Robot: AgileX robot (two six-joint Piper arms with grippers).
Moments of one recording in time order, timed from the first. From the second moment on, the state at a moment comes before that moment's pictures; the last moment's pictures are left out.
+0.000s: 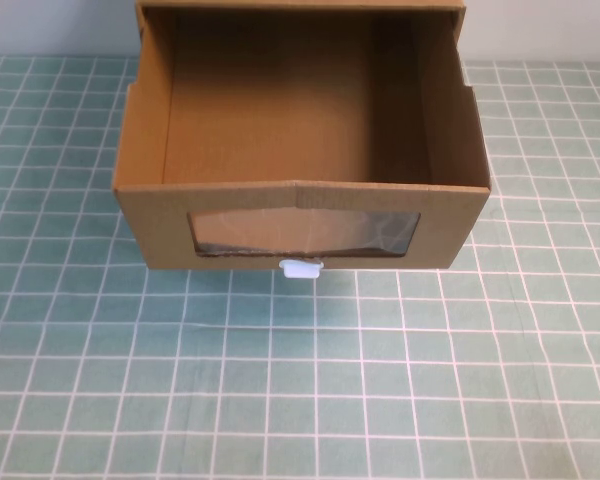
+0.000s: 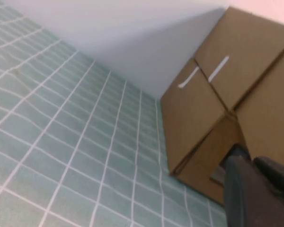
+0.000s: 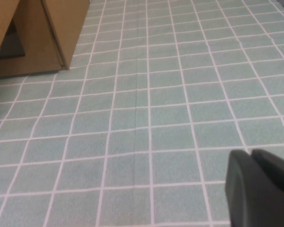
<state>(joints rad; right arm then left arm) 0.01 -0.01 0.03 0.15 0.35 -0.07 -0.02 -0.01 0.03 -0.49 0.11 -0.10</state>
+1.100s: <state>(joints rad) 0.01 -0.01 0.03 0.15 0.35 -0.07 -0.05 1.50 -1.64 -0.83 0.86 0.76</state>
